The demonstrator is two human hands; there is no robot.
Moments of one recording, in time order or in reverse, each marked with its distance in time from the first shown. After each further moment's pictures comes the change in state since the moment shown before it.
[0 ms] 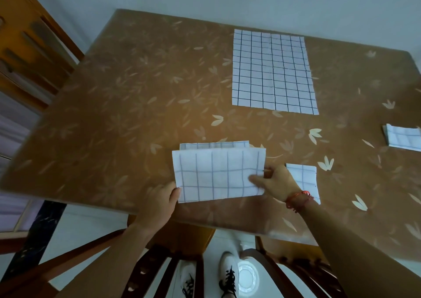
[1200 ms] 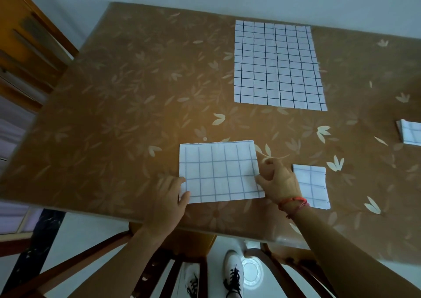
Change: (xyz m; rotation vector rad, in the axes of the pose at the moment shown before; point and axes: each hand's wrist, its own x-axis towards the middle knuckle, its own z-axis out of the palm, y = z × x) left_hand 0.014 0.006 0.017 0.125 0.175 0.116; right_hand 0.083 0.069 0.040 -0.229 0.278 -0.084
